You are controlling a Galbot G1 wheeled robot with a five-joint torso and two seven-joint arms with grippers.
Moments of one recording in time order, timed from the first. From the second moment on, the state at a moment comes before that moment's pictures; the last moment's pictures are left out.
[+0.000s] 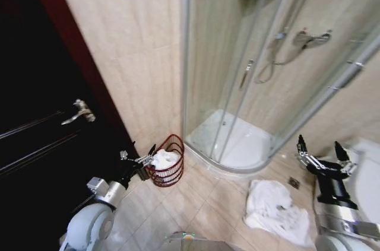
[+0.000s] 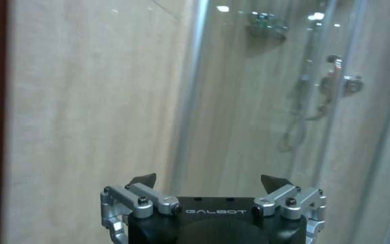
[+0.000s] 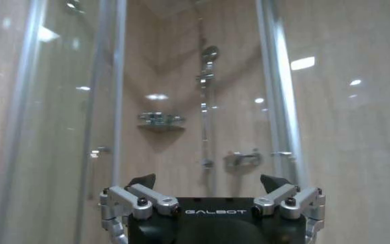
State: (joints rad) left arm 1.71 -1.30 -0.72 -2.33 -0.47 0.17 0.16; right arm -1.78 1.48 1.04 2.37 0.49 0.23 -0.10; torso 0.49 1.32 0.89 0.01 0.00
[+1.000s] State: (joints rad) left arm 1.71 -1.30 -0.72 -2.33 -0.47 0.17 0.16; right arm -1.77 1.51 1.05 2.36 0.46 0.33 -0.09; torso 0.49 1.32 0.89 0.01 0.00
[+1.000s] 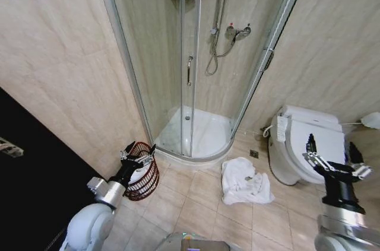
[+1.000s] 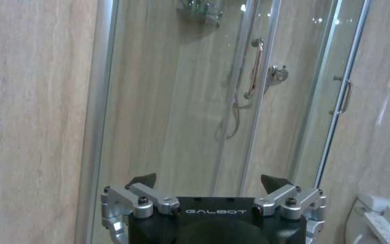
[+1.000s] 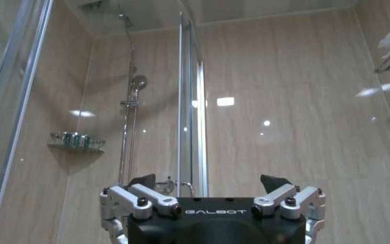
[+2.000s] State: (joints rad) left arm 1.71 -1.30 -0.72 -2.33 -0.47 0.17 0.16; right arm -1.77 1.51 1.04 2.36 0.49 0.32 -0.10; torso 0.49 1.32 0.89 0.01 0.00
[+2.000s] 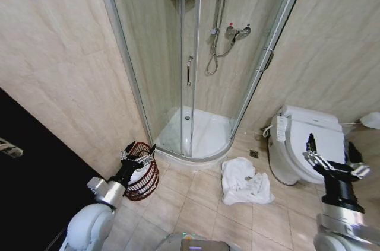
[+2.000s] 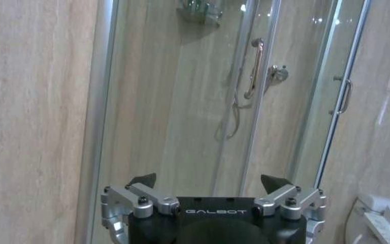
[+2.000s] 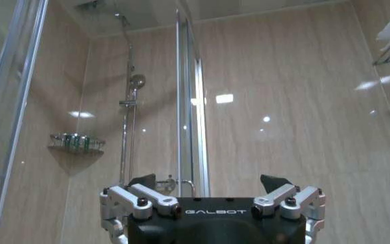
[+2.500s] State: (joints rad) left arm 1.71 -1.30 -0.72 -2.33 -0.47 0.17 0.16; right arm -1.77 1.51 1.05 2.36 0.50 0.32 -0.12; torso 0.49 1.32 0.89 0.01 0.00
